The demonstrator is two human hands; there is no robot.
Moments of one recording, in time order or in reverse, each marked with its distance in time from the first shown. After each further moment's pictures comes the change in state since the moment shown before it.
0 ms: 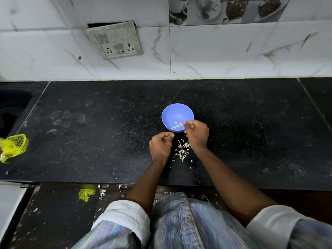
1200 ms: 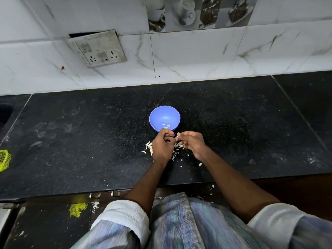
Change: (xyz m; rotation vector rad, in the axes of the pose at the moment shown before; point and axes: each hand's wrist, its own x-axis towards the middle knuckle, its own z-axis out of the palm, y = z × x) left_hand -0.023 0.022 0.026 -0.061 -0.181 0.206; right_hand -0.020 0.022 -0.050 0.495 -0.370 0.394
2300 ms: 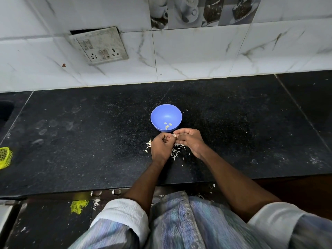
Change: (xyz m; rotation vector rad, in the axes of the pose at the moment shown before) left_hand 0.002 -0.009 -0.007 0.020 0.008 -0.180; right_hand 0.005 -0.001 0.010 0.006 -0.130 -0.083
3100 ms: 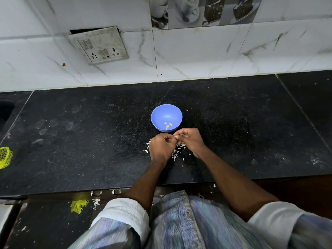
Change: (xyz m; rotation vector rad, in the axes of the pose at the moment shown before) left_hand -0.001 0.006 -0.003 0.300 0.068 0.124; right_hand 0.005 0.004 0.001 -0.283 0.034 -0.152
